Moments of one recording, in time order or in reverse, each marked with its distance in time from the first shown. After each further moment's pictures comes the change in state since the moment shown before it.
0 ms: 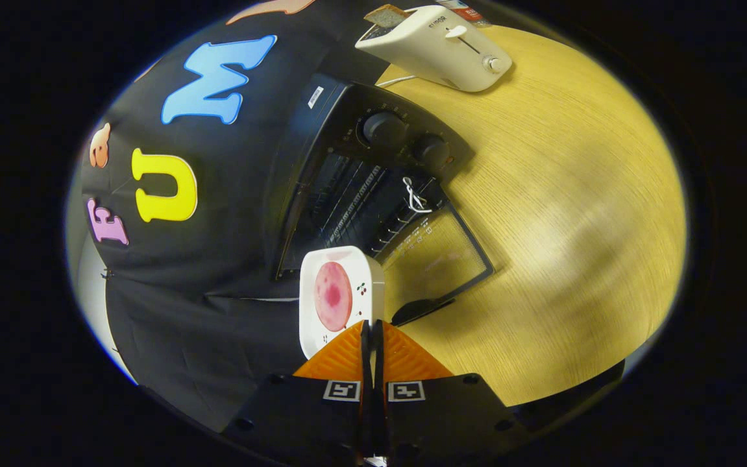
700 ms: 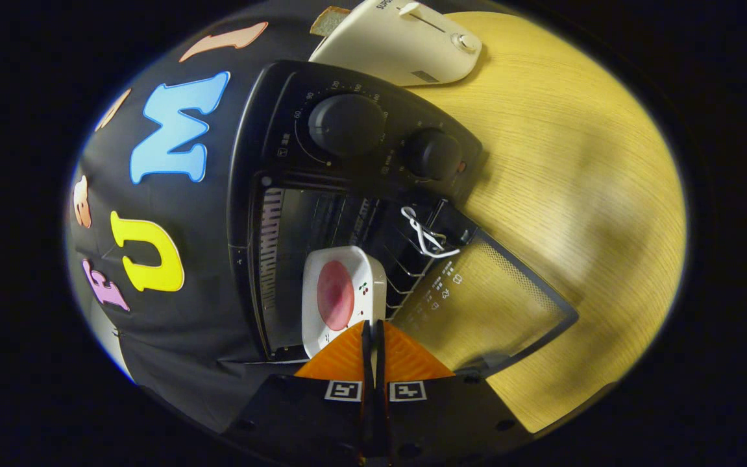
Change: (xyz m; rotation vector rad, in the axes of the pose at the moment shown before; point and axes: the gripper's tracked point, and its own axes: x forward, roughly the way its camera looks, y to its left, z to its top) arm 0.095 0.010 0.052 0.189 -0.246 0.039
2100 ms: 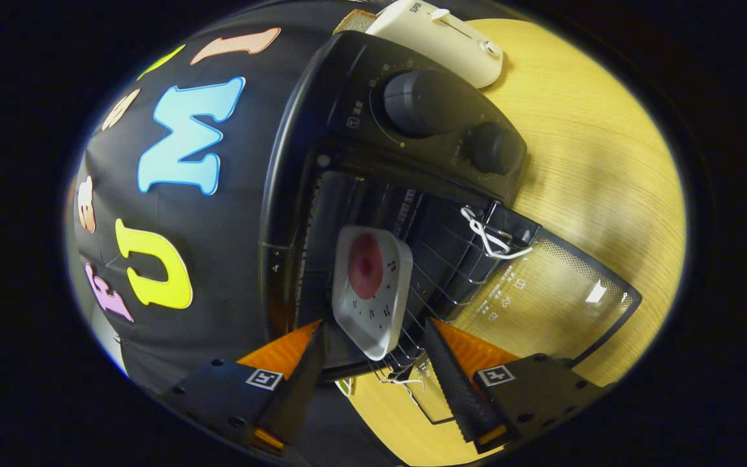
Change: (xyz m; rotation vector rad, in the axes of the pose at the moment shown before) arm 0.015 0.034 -0.004 -0.015 -0.072 0.036
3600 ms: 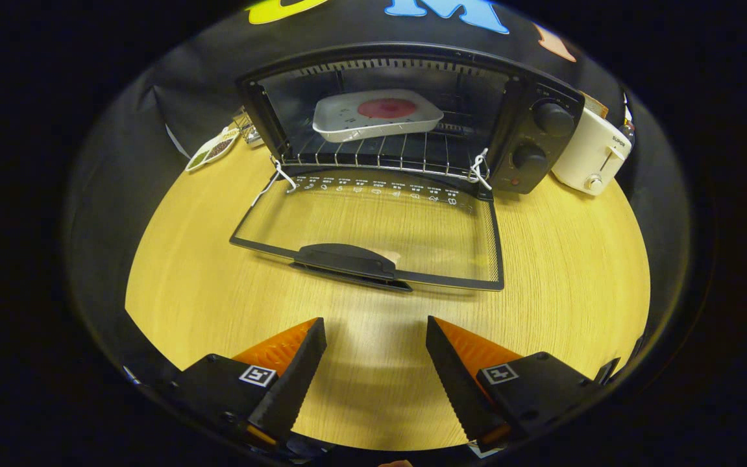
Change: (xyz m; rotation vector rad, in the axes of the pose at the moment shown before) arm -0.085 -0.153 -0.061 -1.192 0.321 -0.522
